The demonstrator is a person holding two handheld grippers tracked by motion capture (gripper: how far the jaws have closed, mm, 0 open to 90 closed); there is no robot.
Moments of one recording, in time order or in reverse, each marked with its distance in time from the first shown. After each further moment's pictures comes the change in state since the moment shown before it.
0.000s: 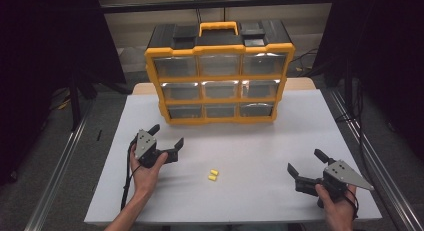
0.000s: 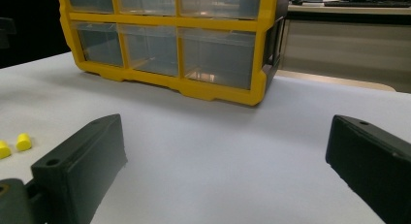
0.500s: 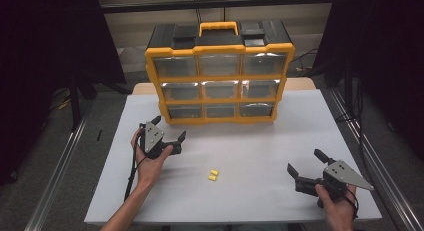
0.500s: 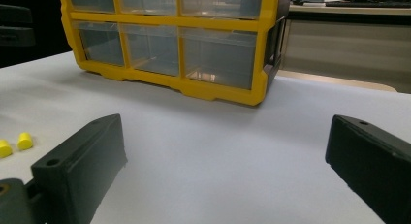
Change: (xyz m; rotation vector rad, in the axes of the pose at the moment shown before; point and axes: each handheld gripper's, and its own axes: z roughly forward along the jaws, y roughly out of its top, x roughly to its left) left arm 0.005 0.009 0.023 0.020 0.065 0.182; right arm 0.000 0.000 0.000 0.001 0.003 0.000
